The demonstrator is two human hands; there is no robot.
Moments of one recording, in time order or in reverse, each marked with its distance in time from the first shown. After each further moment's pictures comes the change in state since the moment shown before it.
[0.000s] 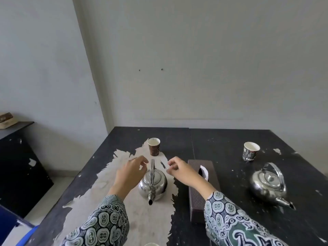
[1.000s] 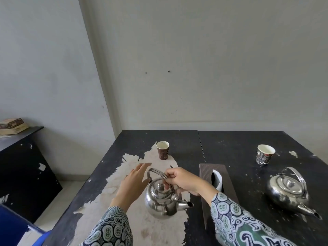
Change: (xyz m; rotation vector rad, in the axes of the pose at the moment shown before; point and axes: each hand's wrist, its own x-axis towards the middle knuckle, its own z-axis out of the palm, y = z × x) left_hand -0.002 -0.038 -0.002 0.076 -0.090 0.085; right_hand 0.011 -0.033 0.026 0.228 -0.273 0.009
